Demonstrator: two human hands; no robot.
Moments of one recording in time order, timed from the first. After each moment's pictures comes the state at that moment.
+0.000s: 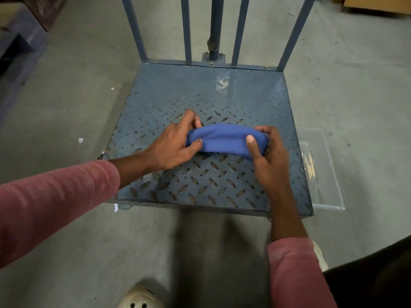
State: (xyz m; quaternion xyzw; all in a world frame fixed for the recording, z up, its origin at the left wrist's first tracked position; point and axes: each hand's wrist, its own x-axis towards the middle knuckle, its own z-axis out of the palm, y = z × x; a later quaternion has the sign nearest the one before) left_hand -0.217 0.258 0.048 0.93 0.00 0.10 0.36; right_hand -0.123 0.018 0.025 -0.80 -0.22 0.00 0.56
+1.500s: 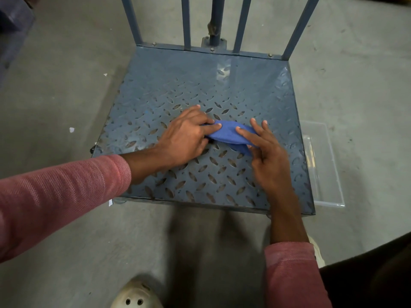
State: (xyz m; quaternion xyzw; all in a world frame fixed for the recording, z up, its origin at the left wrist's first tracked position) left_hand -0.187 0.250 0.014 0.98 -0.09 0.16 0.08; right_hand -0.111 0.014 0.005 -0.85 -0.35 -0.02 0.40
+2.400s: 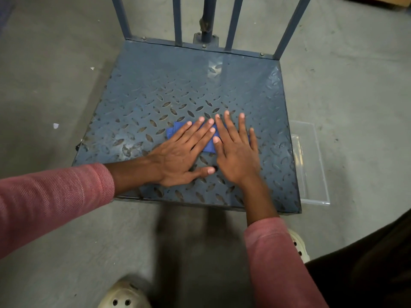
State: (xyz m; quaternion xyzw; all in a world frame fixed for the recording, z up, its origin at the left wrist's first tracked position) left_hand -0.214 0.229 -0.006 0.99 -0.10 -0.01 0.03; right_hand -0.116 0.054 -0.002 -0.92 -0.36 0.05 0.15
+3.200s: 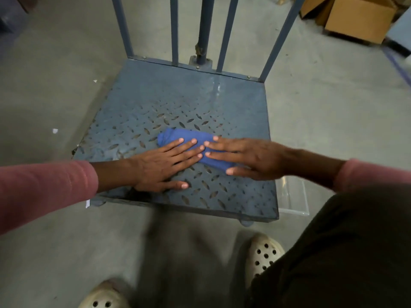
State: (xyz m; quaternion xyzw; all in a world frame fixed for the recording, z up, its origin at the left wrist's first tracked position) left_hand -0.230 0.247 -0.003 0.97 -0.23 -0.03 -0.04; right_hand -0.033 -0.009 0.081 -0.64 -0.75 0.13 -0.05
